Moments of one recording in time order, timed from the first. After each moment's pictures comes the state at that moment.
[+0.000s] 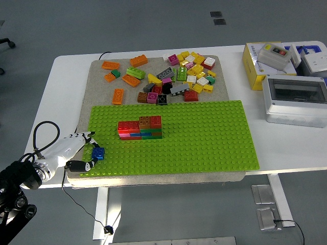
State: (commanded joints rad) left arm -0.19 0.48 -0.95 -1.39 1.98 -0.01 0.06; right arm 0.15 -0.15 1.24 0.18 -0.95 -0.06 -0.36
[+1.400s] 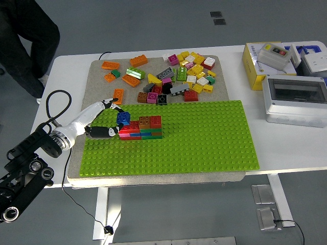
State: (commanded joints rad) left arm -0.40 0.33 -0.96 -1.31 1.69 -0.05 0.02; right arm 0.15 -0.15 1.24 0.18 -0.95 -0.06 -0.36
